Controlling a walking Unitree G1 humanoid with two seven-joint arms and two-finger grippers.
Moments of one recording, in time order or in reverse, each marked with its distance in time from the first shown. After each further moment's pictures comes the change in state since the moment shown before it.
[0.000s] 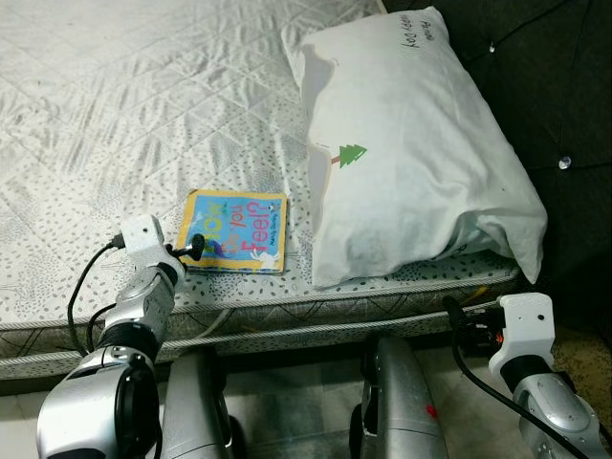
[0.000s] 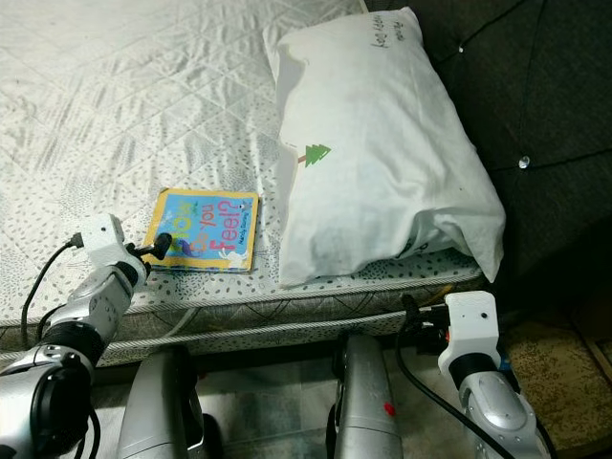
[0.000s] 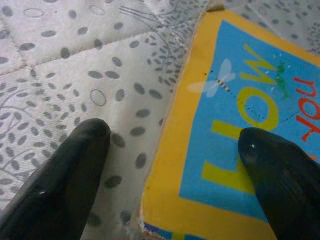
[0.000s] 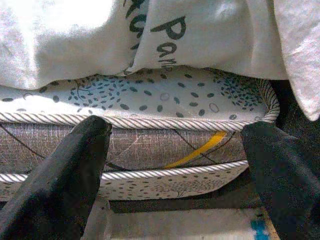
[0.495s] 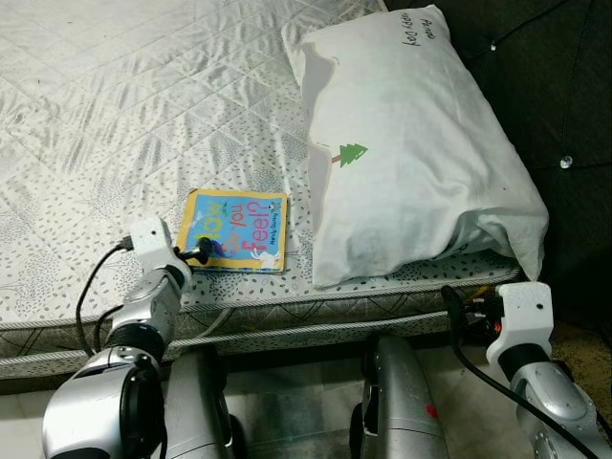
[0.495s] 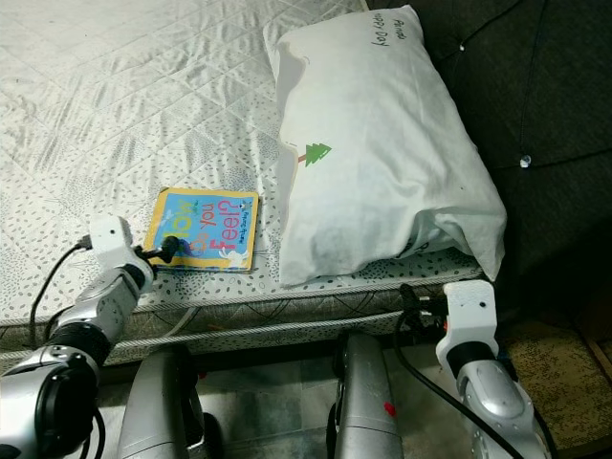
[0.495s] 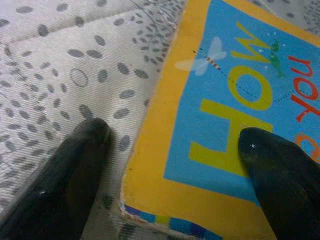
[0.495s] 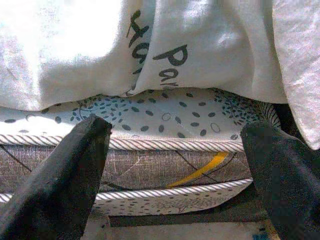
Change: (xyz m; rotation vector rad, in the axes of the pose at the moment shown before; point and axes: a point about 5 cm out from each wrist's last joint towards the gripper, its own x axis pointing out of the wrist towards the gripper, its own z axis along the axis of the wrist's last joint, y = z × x) left arm 0.000 -0.008 -0.010 0.011 0.032 -0.019; right arm 0.008 0.001 0.011 -0.002 -0.040 0.002
